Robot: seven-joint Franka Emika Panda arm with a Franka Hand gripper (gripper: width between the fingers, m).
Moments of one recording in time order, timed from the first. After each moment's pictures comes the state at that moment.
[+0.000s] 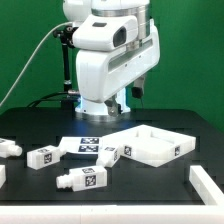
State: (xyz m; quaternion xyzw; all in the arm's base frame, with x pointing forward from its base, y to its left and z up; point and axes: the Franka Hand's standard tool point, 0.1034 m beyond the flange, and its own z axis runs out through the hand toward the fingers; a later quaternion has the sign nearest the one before) arm 0.532 0.012 0.147 -0.89 -0.45 0.07 0.10
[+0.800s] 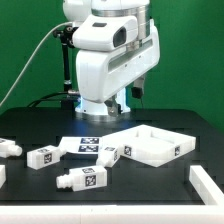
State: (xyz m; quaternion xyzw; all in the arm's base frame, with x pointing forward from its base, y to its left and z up) arm 0.531 0.010 0.144 -0.89 -0.44 0.07 0.10
